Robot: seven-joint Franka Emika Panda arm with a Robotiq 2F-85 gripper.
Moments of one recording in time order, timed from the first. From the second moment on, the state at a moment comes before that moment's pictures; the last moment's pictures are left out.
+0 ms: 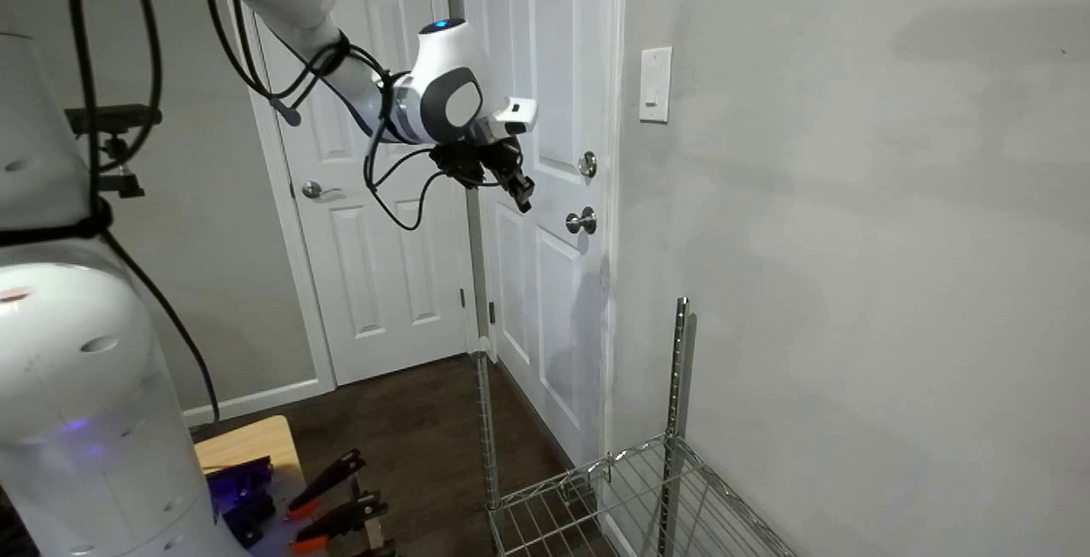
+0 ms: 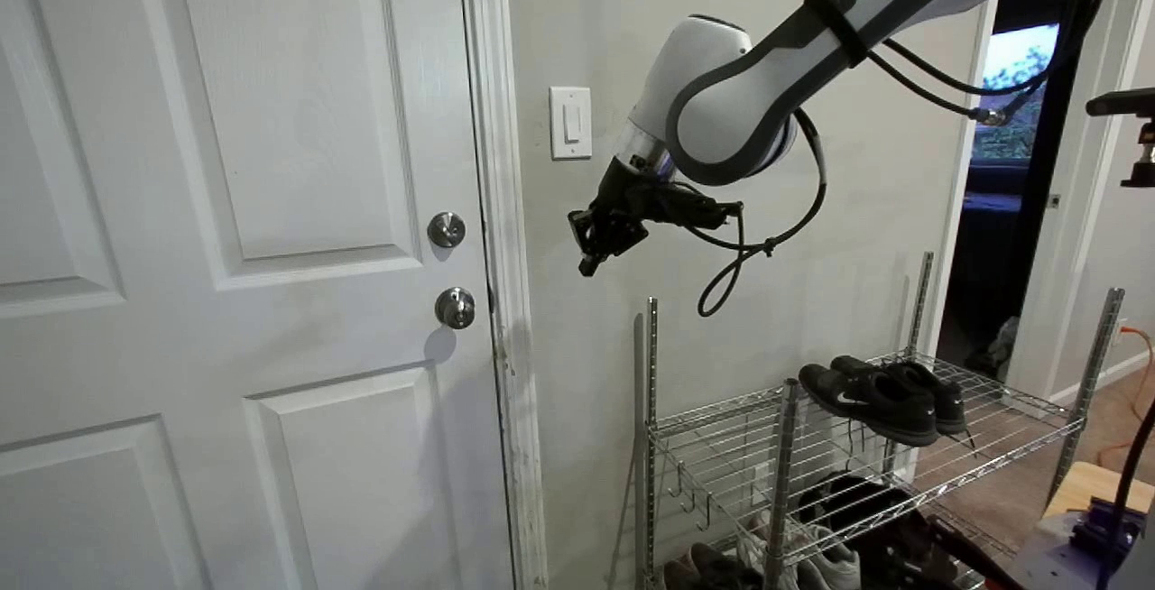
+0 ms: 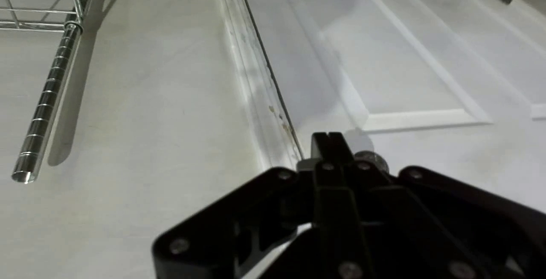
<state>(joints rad) 0.17 -0.03 0.20 -2.29 -0.01 2.82 0.49</state>
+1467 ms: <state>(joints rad) -0.05 -0.12 0.23 -2.26 -0.64 3.02 1.22</state>
